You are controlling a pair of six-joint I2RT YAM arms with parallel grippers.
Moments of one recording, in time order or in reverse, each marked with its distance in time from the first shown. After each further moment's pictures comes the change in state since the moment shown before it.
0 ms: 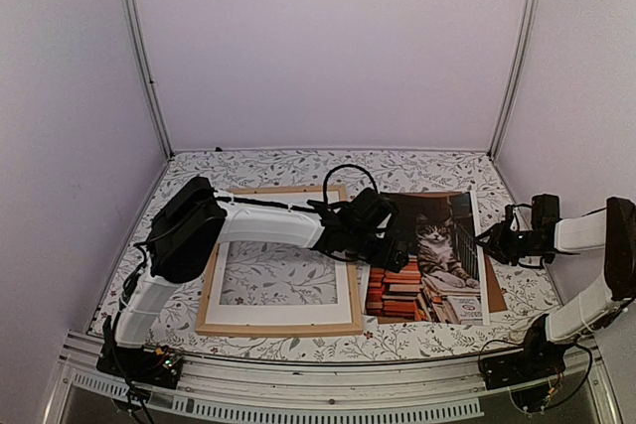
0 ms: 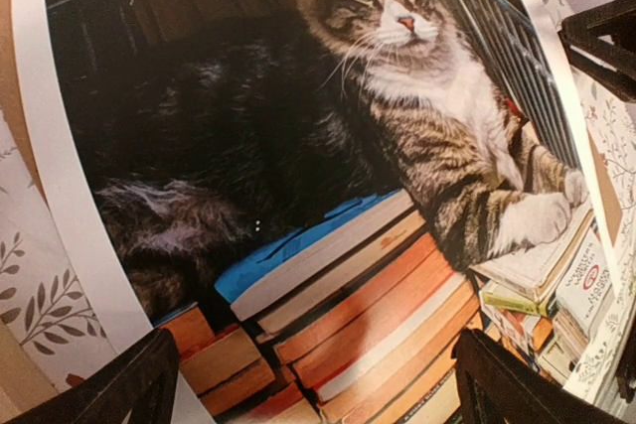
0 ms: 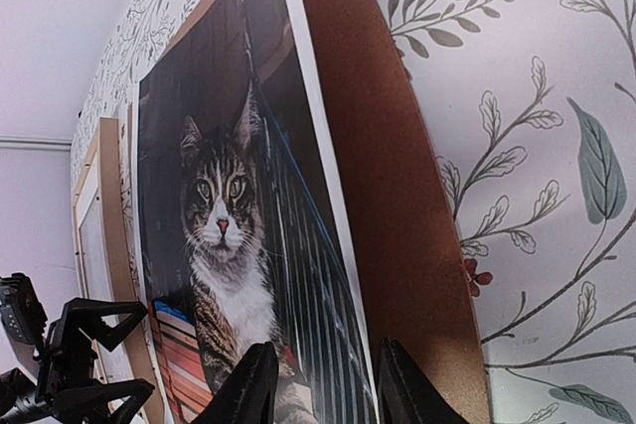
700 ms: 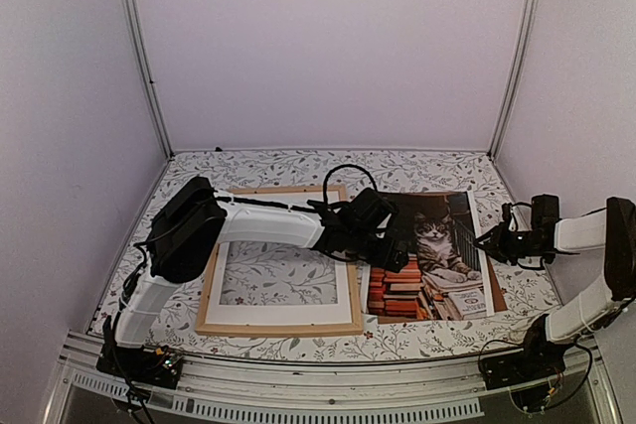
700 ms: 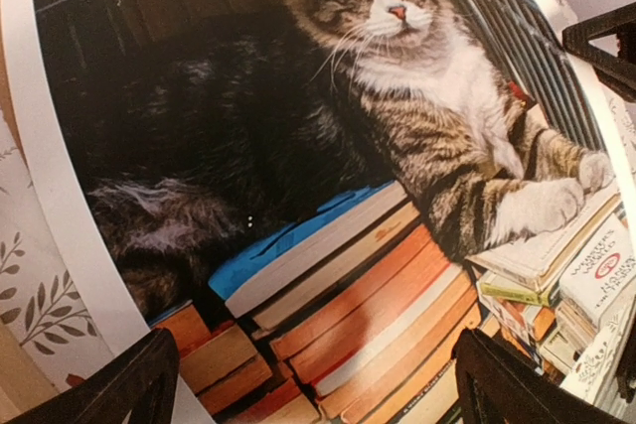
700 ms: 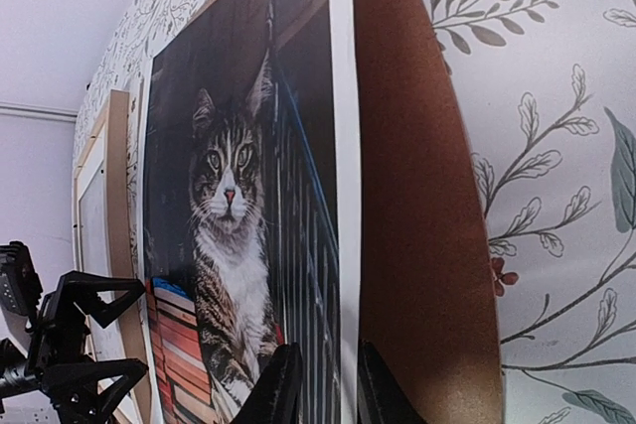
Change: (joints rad) left arm 0.000 0.000 0.000 0.000 0.000 0.000; right arm 0.000 0.000 0.001 -0.014 -0.034 -0.088
